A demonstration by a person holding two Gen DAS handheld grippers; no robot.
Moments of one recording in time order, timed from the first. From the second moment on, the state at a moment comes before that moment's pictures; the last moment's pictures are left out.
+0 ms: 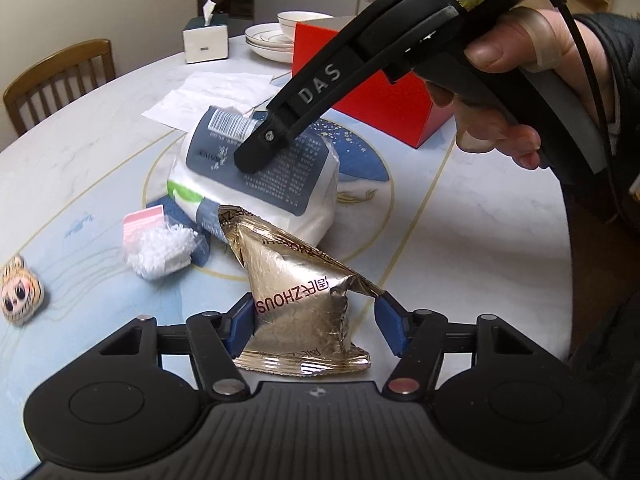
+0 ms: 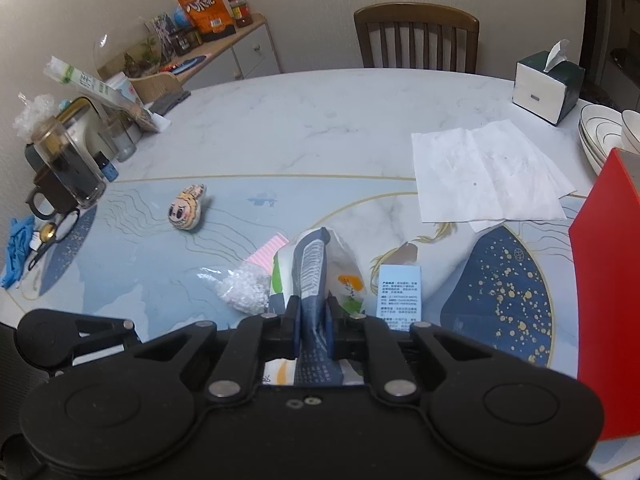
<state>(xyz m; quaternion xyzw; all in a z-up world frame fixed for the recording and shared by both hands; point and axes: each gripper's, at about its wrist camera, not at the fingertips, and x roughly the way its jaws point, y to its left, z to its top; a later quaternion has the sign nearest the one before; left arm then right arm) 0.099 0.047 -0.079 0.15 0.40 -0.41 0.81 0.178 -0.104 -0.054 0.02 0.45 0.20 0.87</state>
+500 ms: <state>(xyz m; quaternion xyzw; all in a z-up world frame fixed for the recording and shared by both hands) 0.083 0.041 -0.044 0.08 0.41 -0.35 0.84 0.145 -0.151 -0.028 0.06 0.43 0.20 0.88</state>
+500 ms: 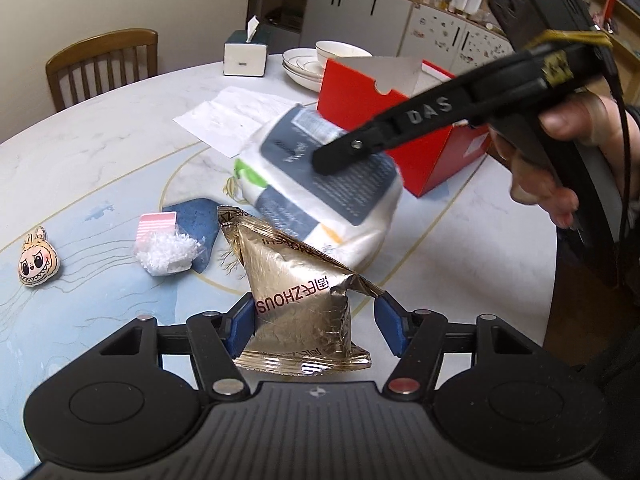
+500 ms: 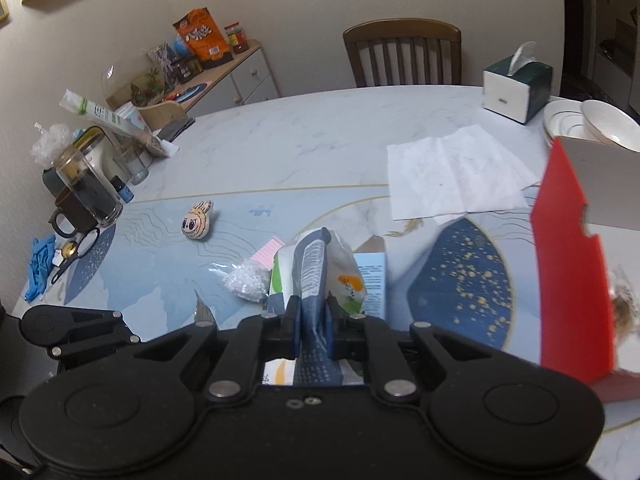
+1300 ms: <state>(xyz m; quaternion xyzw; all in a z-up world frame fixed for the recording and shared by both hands) 0.098 -0.044 0.004 0.05 0.38 -0.33 0.86 0.115 -0.273 0.020 0.11 0.39 0.19 0.89</state>
